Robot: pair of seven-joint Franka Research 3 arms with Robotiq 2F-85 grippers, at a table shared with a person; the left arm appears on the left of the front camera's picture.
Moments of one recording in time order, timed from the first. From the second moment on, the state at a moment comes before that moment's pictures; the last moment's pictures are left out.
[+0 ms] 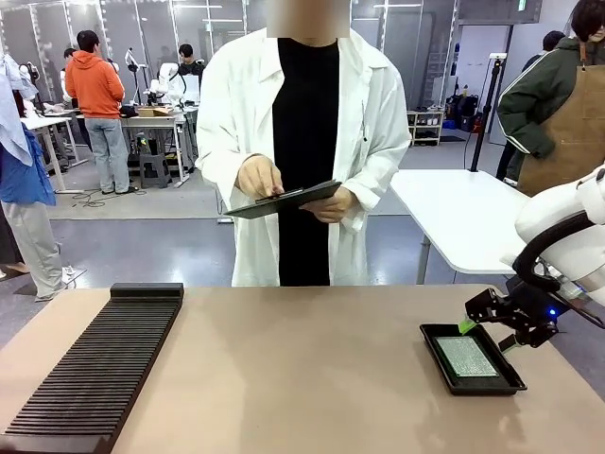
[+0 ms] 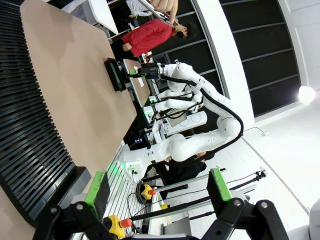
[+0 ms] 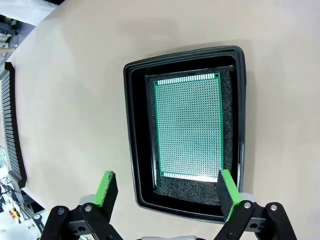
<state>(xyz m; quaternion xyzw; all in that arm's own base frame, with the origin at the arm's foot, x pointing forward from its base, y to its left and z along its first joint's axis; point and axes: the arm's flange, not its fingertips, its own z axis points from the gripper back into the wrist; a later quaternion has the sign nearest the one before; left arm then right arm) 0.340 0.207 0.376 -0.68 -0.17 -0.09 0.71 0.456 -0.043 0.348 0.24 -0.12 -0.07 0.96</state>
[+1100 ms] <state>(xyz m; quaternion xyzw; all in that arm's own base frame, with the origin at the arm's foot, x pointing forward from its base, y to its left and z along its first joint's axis) 0.340 0.207 0.376 -0.68 -0.17 -0.09 0.71 0.293 -0.172 0.447 0.61 -0.04 0.04 0.79</state>
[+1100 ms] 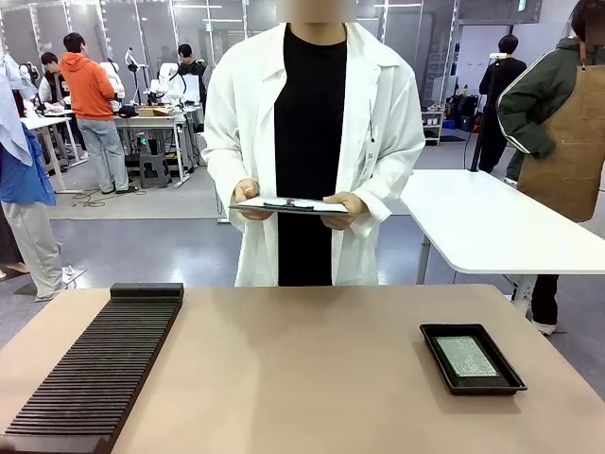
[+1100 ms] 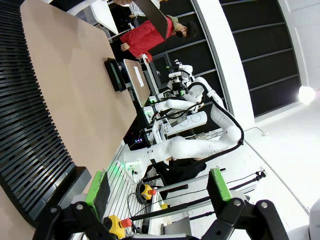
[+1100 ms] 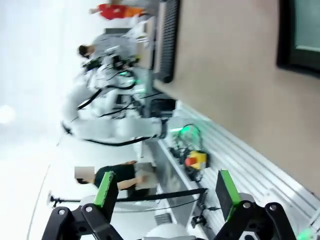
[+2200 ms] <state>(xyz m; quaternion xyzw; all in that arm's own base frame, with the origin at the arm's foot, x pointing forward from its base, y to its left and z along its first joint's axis) 0.340 0.207 0.376 -0.68 -0.17 -0.09 0.71 0.264 -0.199 0.411 0.69 -0.05 0.06 0.72</state>
